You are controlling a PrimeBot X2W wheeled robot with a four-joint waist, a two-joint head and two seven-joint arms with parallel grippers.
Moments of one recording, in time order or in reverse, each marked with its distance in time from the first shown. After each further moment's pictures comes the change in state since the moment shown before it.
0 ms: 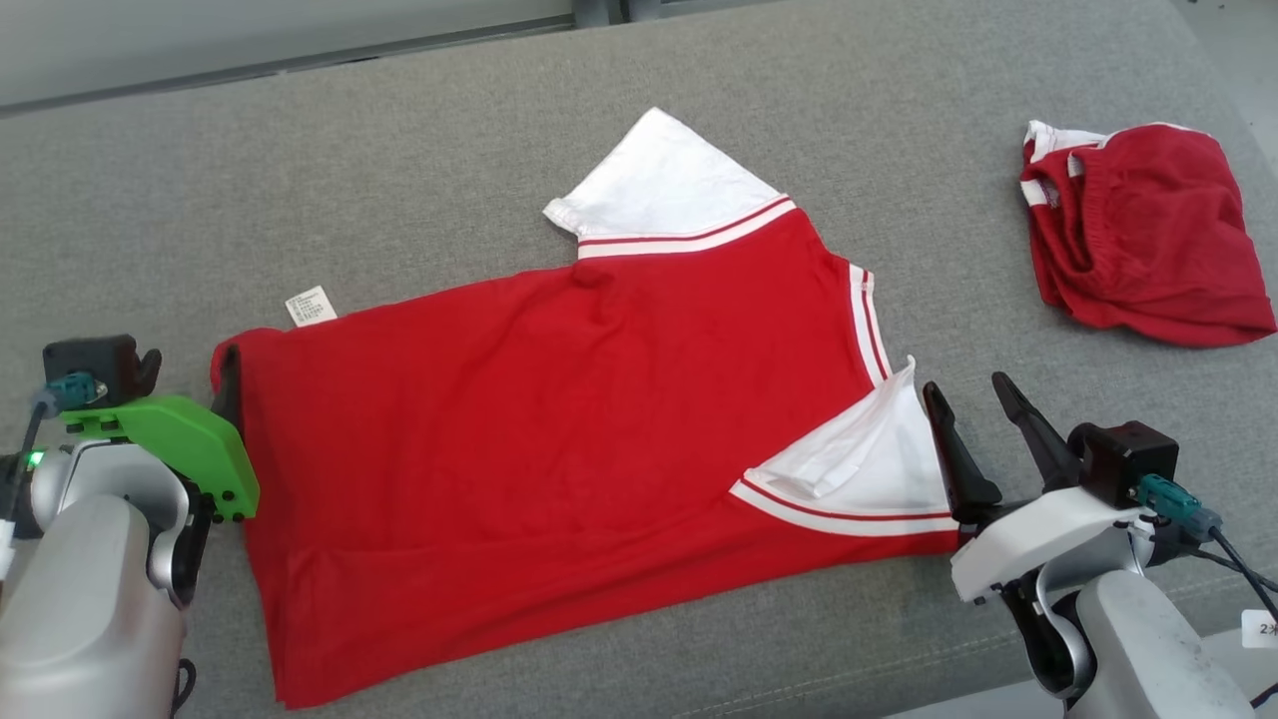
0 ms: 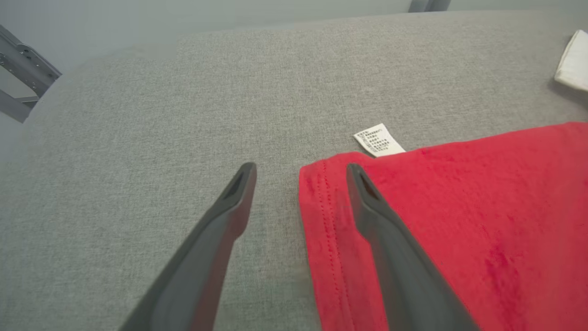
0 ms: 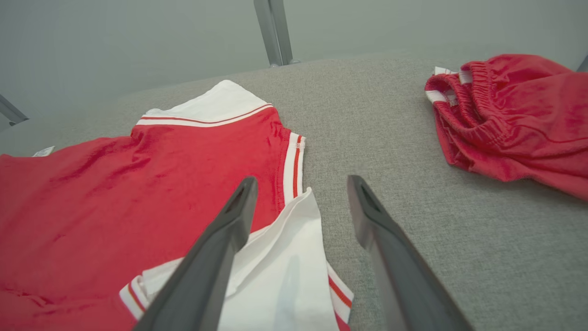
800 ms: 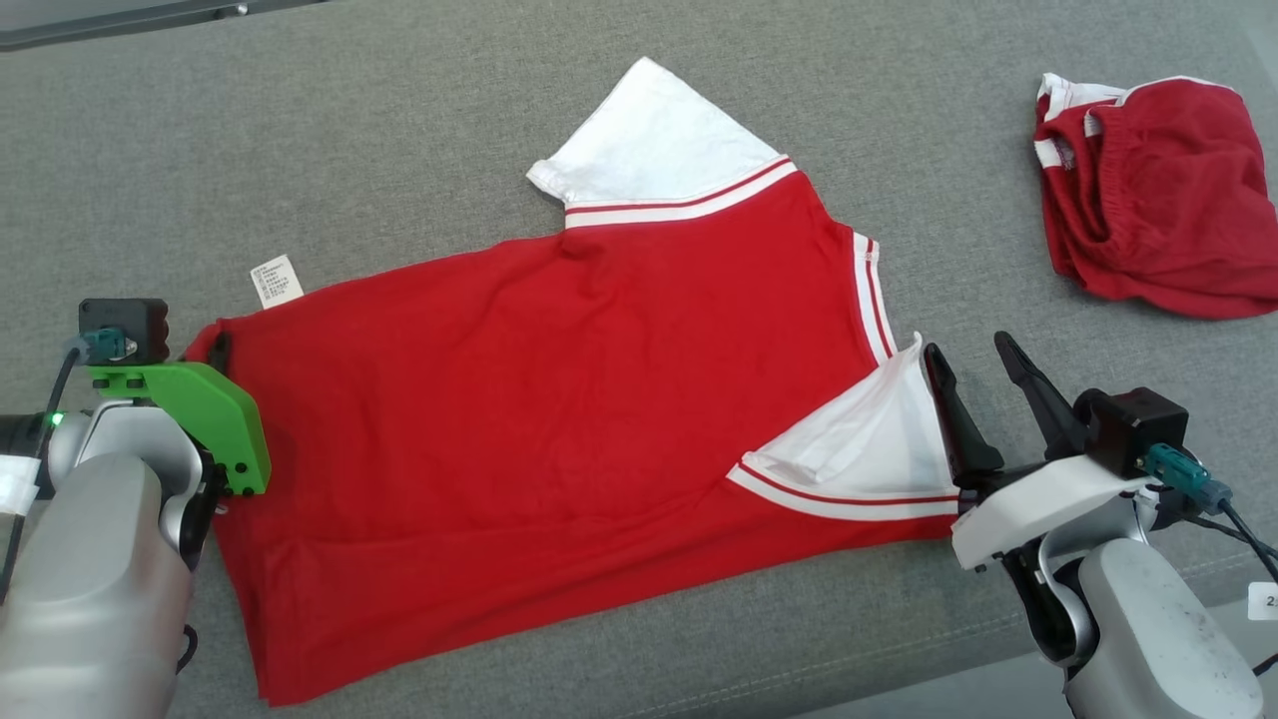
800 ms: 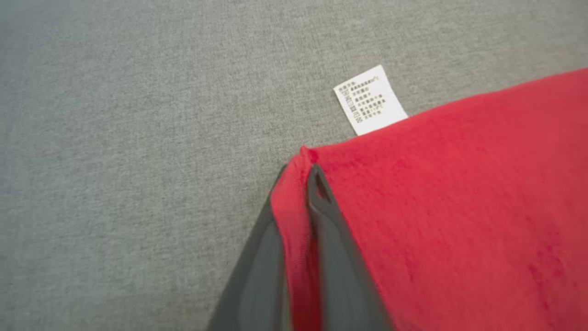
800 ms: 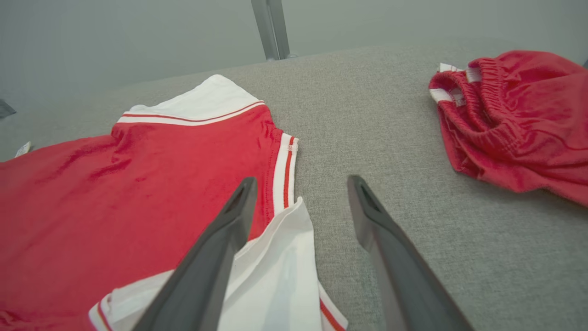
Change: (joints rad) left arm -0.156 -0.012 -0.090 0.207 0.017 -0.037 0.020; right arm -0.049 -0.012 0.008 -0.020 0.002 0.000 -0.006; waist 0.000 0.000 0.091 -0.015
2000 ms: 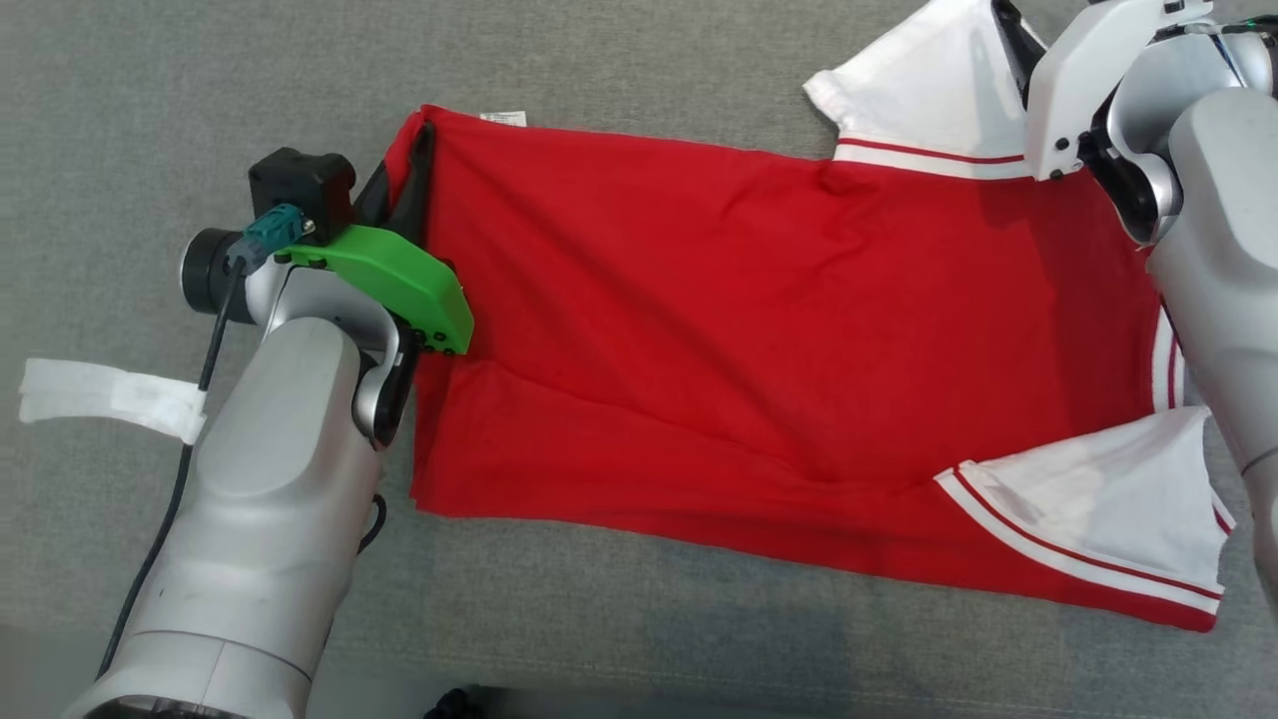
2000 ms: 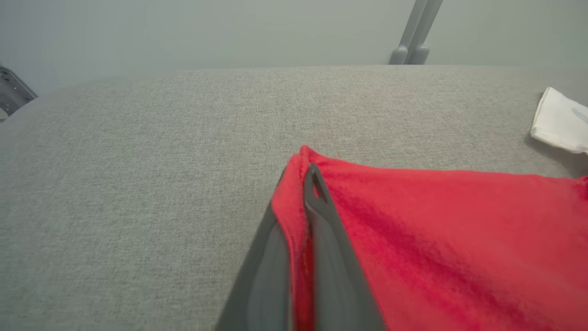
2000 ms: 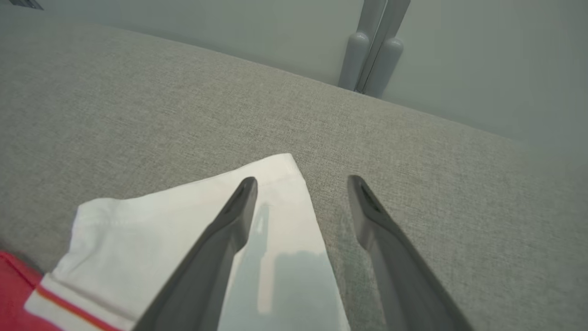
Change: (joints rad) left arm -0.127 -0.220 -0.087 -0.164 -0.020 0.026 -0.223; right arm -0.837 -0.118 0.183 0.537 -0.049 0.000 0.394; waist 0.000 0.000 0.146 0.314
